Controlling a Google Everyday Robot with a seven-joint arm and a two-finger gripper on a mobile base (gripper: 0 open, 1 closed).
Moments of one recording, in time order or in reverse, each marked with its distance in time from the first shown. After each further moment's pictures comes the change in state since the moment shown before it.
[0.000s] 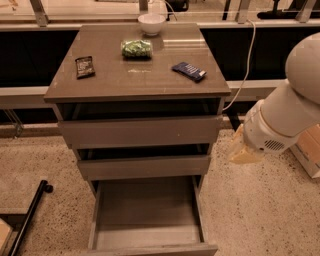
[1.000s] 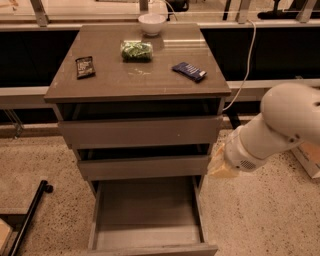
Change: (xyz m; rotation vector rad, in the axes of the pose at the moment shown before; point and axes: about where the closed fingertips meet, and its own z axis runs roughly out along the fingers) arm -0.004 0.002 0.087 -0.045 -0.117 0.045
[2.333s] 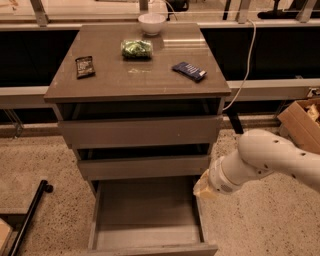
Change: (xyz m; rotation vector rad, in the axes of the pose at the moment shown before) arm 0.026 0.008 0.131 -0.088 -0.096 0.062
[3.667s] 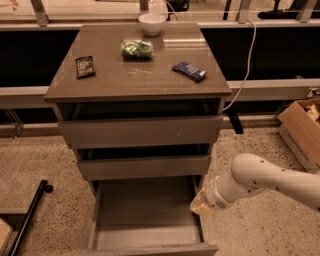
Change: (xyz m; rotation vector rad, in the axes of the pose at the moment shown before) arm 0.051 0.007 0.085 -0.083 -0.032 0.081
